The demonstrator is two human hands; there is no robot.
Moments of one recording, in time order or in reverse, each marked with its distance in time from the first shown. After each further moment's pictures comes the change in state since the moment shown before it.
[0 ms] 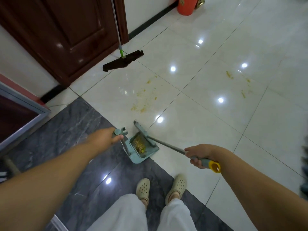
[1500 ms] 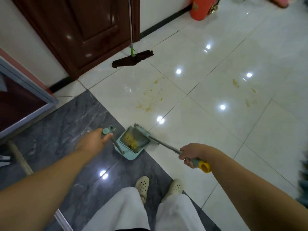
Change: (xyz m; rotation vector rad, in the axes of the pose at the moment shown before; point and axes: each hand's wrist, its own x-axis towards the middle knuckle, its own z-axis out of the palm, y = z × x) left_hand -0.040 -0.063 0.007 -0.189 0.195 -0.272; right_hand -0.016 -0.037 0.067 -0.382 0.086 0.017
